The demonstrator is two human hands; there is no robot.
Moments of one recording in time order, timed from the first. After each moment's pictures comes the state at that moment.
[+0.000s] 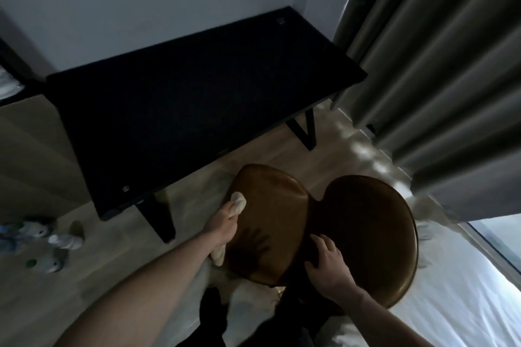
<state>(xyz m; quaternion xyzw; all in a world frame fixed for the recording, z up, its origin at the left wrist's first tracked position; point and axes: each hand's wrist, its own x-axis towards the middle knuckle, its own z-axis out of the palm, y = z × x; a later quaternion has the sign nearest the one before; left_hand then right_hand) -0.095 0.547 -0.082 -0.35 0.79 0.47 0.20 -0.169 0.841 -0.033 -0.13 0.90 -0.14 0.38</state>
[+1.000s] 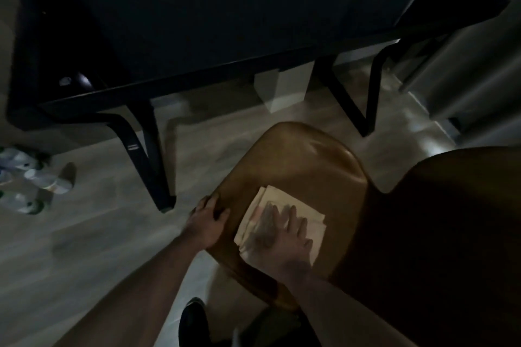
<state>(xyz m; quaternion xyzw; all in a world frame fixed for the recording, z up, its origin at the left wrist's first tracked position) -0.049 0.545 -0.416 -0.47 0.78 0.38 0.17 -0.169 0.733 -0.350 -0.28 0.86 -0.06 0.42</state>
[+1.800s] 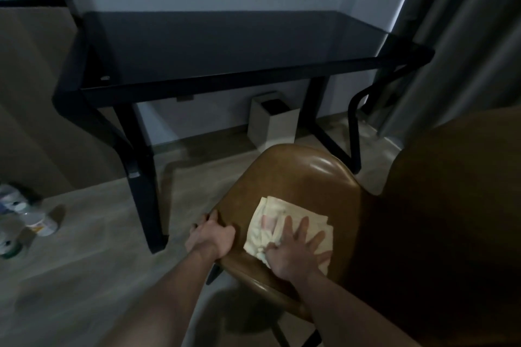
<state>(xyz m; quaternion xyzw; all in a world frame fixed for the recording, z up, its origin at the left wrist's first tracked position) -0.036 0.601 -0.403 -0.52 0.77 0.35 0.10 -0.141 0.759 -0.405 -0.21 0.94 -0.05 0.28</state>
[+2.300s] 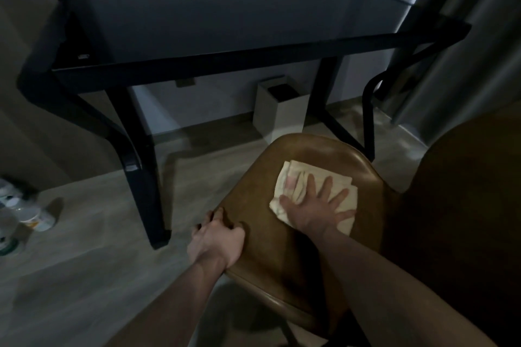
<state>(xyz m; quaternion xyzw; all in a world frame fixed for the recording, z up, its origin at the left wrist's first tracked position) -0.045 0.592 -0.420 -0.53 0.78 0.33 0.06 -0.237 0.696 -0.429 -0.19 0.96 -0.08 0.20</state>
